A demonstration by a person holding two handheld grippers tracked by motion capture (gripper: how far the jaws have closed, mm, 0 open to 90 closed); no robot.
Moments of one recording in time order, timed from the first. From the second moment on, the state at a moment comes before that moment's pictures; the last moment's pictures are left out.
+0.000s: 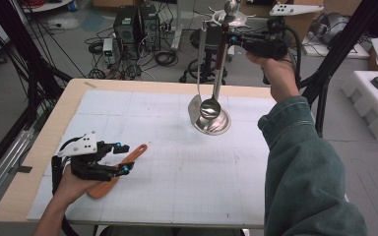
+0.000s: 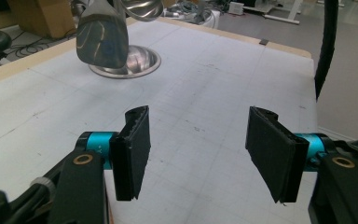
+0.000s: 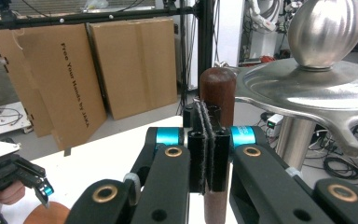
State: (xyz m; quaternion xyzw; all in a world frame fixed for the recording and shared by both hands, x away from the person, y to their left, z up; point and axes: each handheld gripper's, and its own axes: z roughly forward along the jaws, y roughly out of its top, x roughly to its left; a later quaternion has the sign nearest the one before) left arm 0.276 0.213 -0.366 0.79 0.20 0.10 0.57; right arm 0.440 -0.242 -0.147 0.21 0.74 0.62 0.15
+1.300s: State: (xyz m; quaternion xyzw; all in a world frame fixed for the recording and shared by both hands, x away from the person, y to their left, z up) left arm 0.276 0.214 -0.366 0.79 0.20 0.10 0.57; right arm 0.439 -0.233 -0.147 0.22 0.74 0.62 0.16
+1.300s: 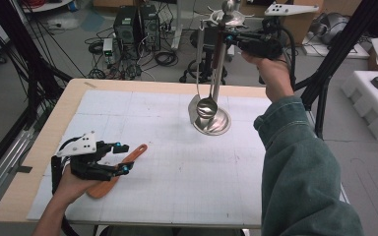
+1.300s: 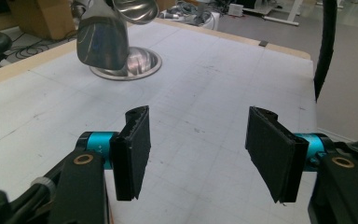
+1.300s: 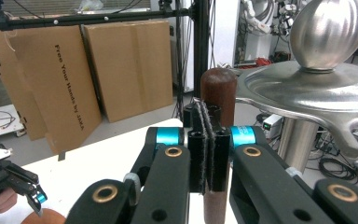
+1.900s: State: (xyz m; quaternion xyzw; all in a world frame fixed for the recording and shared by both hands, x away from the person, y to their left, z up) left arm 0.276 0.214 -0.366 0.79 0.19 0.10 0.57; right arm 0.439 -0.226 -0.147 0.21 0.74 0.62 0.15
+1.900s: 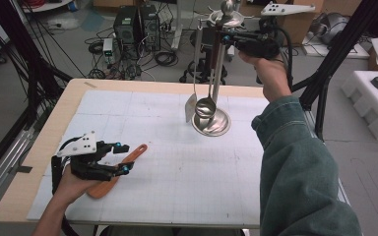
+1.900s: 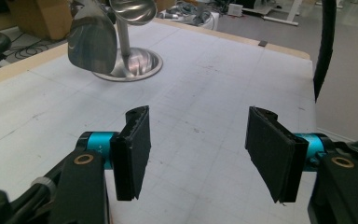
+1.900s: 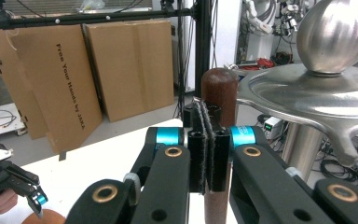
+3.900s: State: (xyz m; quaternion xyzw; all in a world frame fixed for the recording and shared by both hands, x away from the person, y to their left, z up) left arm 0.280 0.222 -0.374 0.79 0.23 0.13 0.55; right arm 0.361 -0.267 -0.287 0.26 0.76 0.59 0.08
